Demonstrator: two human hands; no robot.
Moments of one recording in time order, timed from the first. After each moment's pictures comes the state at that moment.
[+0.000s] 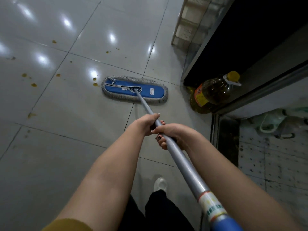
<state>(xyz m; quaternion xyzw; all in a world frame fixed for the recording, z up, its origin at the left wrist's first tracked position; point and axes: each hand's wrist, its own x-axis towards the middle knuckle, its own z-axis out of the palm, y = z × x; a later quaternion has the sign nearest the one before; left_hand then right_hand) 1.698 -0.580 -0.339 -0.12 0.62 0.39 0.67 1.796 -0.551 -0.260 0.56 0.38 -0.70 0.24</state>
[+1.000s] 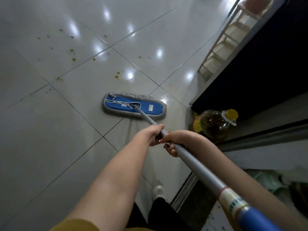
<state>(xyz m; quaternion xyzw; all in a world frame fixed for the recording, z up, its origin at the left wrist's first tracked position) 1.879 -0.469 -0.304 -0.25 0.58 0.54 0.56 1.941 -0.397 -0.208 0.44 0.55 -0.53 0.46</state>
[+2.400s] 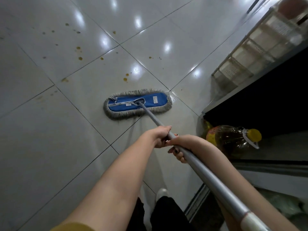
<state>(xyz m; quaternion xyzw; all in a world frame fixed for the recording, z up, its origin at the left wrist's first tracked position) 1.728 -0.475 -0.318 -0.24 0.54 0.54 0.60 1.789 -0.407 -0.226 0.45 0.54 -0.50 0.50</state>
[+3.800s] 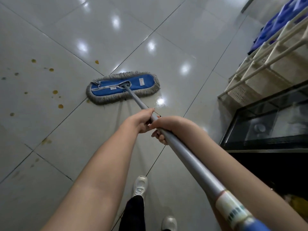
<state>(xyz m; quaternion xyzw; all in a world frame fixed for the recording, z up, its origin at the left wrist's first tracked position) 1.173 -0.414 -0.369 -0.23 0.57 0.54 0.57 1.240 -0.352 -0.276 0.47 0.55 -0.54 0.43</state>
